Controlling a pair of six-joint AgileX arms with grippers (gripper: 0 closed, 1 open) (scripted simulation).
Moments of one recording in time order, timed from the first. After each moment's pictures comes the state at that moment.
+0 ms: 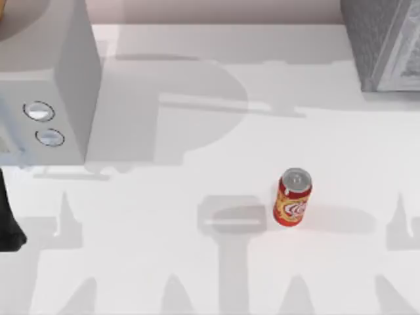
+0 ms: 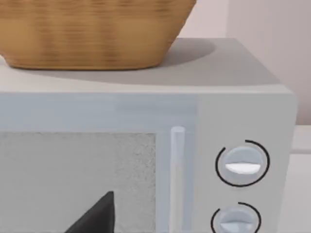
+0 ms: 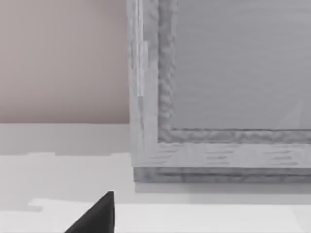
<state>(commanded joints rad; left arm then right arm) 0.00 0.00 0.00 0.00 0.00 0.00 0.00 0.00 0.00 0.00 0.00 0.00</state>
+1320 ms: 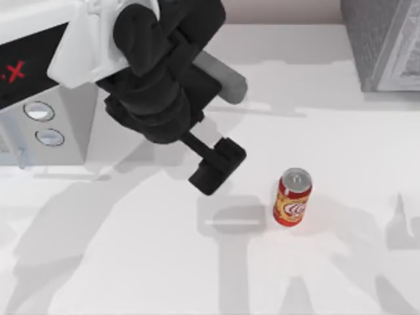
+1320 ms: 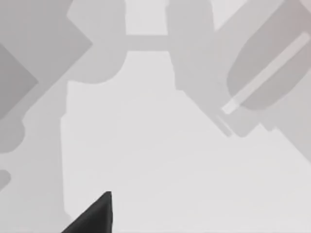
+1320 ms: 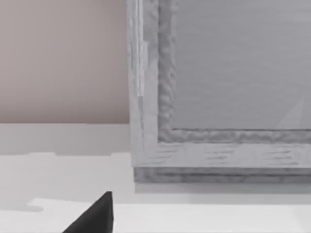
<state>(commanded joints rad) -0.68 1.73 1.48 -1.03 0.01 0.12 0.00 0.00 0.00 0.00 0.00 0.00</state>
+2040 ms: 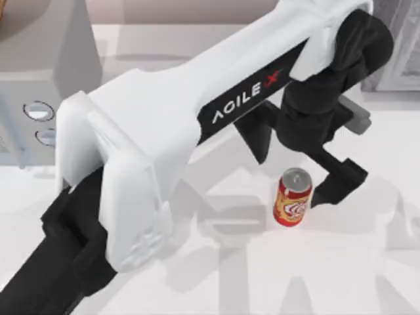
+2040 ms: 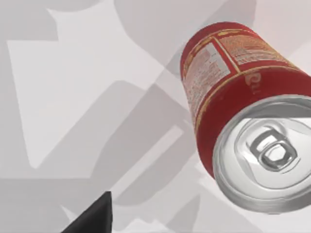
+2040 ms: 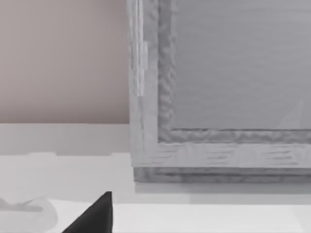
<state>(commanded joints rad) -0.90 2.58 2.61 -1.65 0.02 -0.02 0.00 0.00 0.00 0.00 0.00 0.00</state>
